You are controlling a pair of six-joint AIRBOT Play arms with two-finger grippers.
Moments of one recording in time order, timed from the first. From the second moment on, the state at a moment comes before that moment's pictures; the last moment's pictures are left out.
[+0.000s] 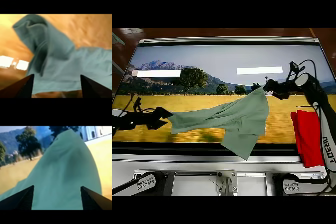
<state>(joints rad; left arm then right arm) 0.40 -1.24 0.71 0.84 -1.00 -1.35 -0.07 -1.52 1.28 -1.15 0.92 1.61</state>
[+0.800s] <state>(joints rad) 0.41 -1.24 0.58 0.86 -0.99 -1.29 -0.19 -1.47 1.20 -1.22 1.19 1.57</state>
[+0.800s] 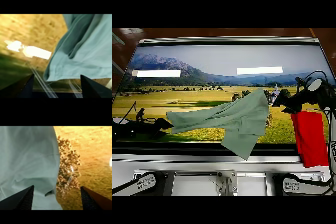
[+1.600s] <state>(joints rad) 0.29 -1.34 0.58 0.77 -0.94 -1.25 -0.19 -1.47 1.20 -1.22 1.19 1.58</state>
